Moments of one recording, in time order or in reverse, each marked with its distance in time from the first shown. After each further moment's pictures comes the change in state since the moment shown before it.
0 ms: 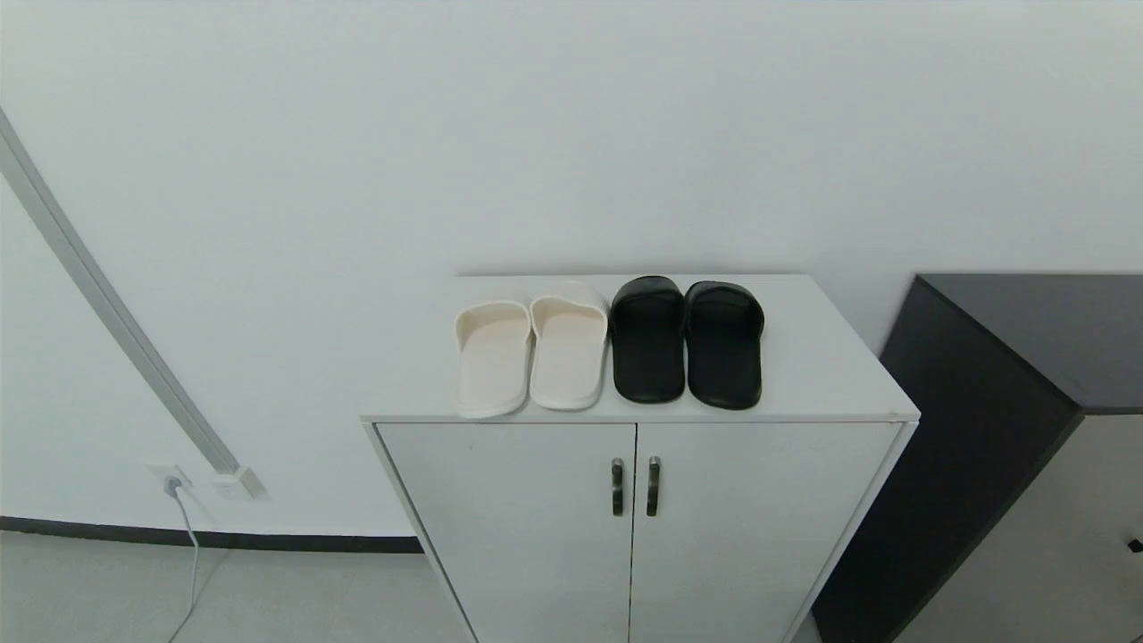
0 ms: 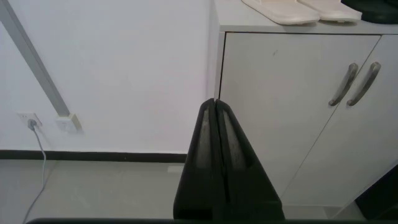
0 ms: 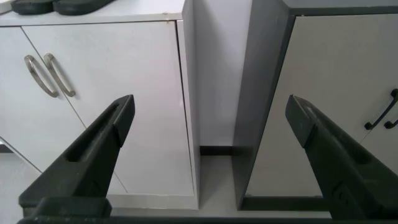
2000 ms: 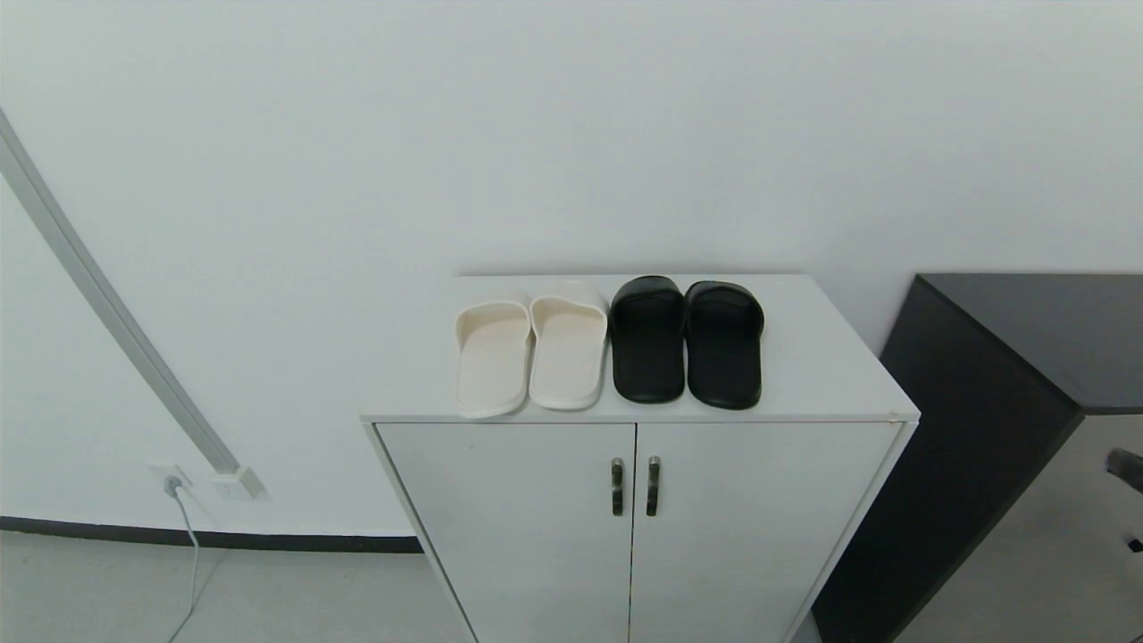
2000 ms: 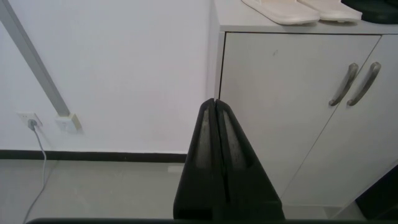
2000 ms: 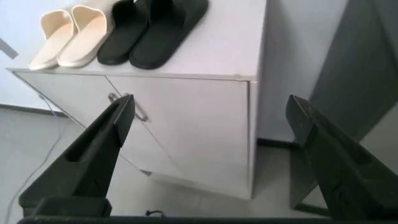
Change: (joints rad) left arm 0.000 0.000 0.000 0.000 0.000 0.000; right arm 0.320 0.829 -0.458 -0.198 -0.066 0.140
